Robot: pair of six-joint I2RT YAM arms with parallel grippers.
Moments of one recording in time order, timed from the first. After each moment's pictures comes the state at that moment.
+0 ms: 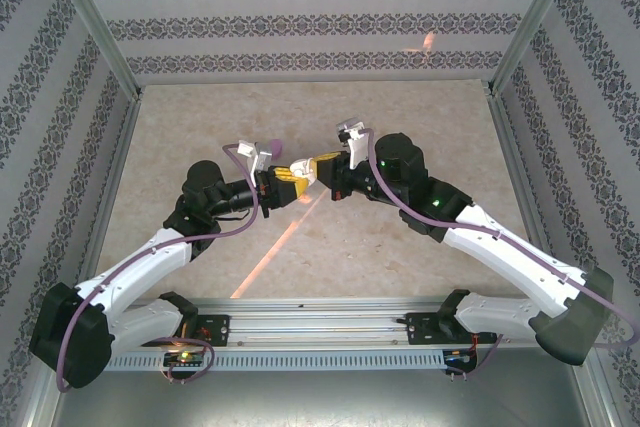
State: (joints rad) left arm -0.48 1.08 0.63 0.46 0.74 -0.45; right arm 0.79 1.15 1.07 -0.21 -0.21 0.39
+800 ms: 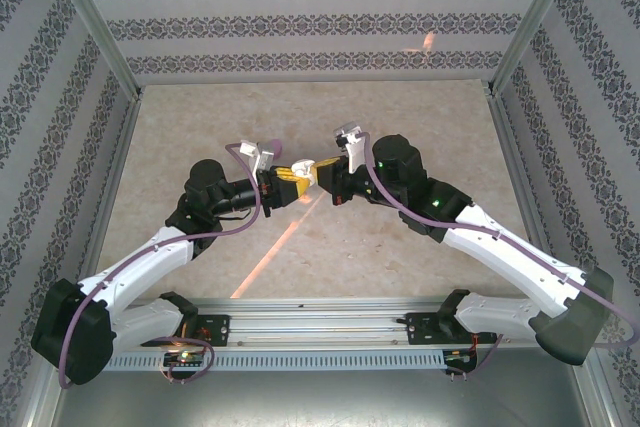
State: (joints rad) left arm -0.48 1.09 0.63 0.46 0.74 -0.45; right arm 0.79 1.15 1.07 -0.27 -0.23 0.36
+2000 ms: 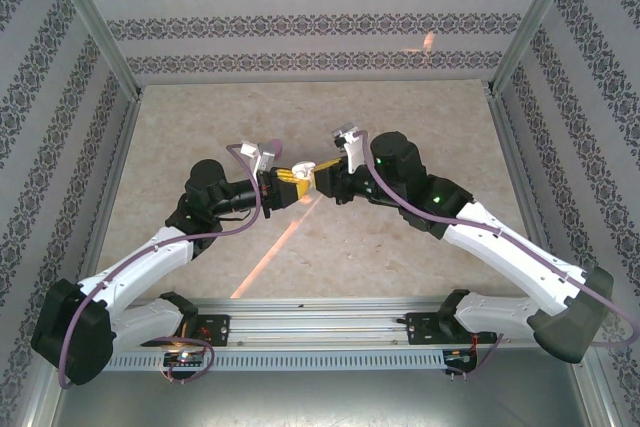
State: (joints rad) left arm -0.48 1.09 0.63 0.45 0.75 -0.45; right arm 0.79 1.16 1.11 -0.35 -0.27 0.37
